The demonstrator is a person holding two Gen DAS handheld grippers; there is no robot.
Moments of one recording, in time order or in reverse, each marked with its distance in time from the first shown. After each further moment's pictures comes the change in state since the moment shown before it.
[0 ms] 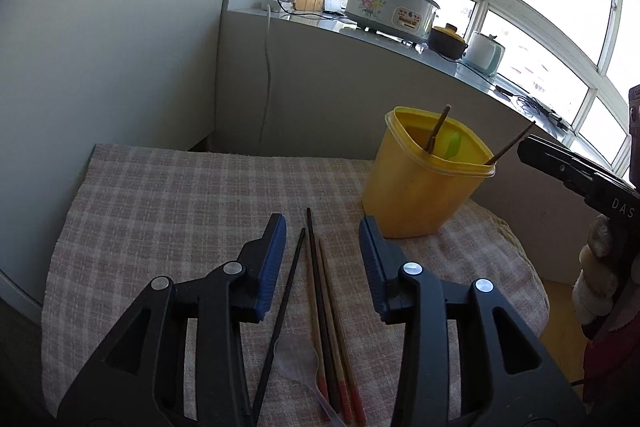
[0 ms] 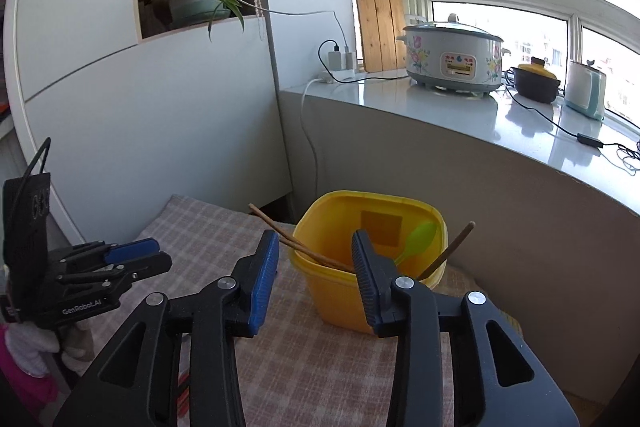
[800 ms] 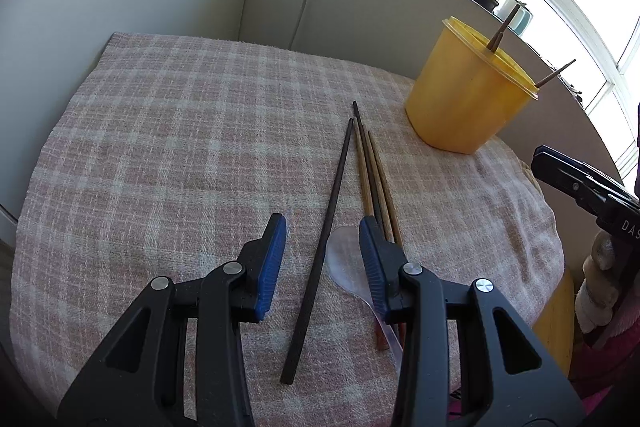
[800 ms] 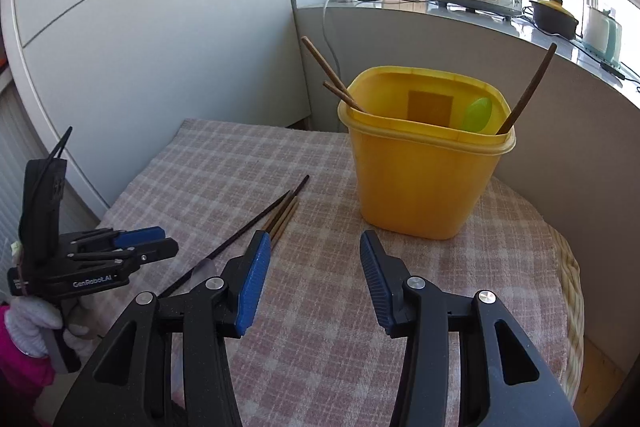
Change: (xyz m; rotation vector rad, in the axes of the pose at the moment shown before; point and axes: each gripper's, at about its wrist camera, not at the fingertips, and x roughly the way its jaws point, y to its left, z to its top) left arm 0.024 0.044 -0.056 -0.099 0.208 0.000; right arm 0.034 0.034 -0.069 0.041 0.210 0.026
